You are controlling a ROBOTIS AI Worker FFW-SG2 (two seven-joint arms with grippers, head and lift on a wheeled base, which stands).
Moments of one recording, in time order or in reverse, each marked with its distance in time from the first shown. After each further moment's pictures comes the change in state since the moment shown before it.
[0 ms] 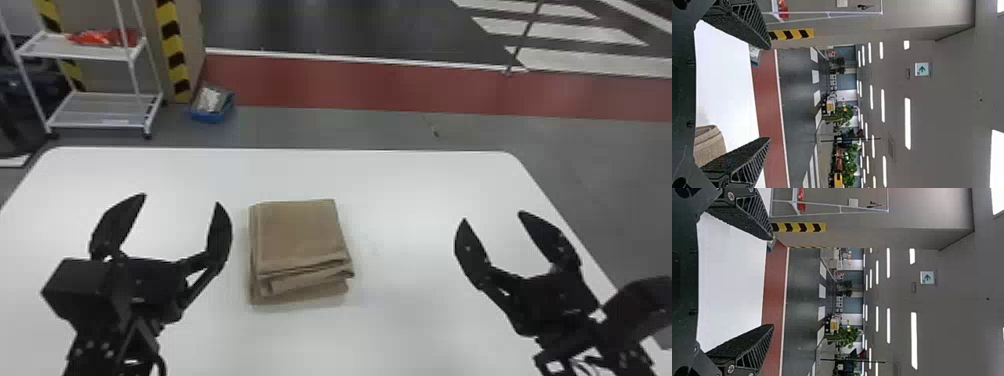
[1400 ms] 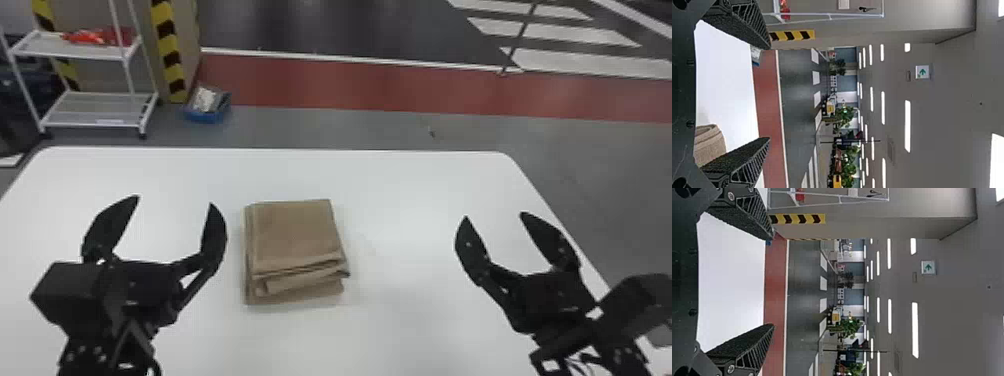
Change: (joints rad) left arm 0.010 -0.002 -0.002 -0.007 0.007 -0.001 0.014; right arm 0.002 -0.003 0.002 -0.011 -0.017 0.029 -0.055
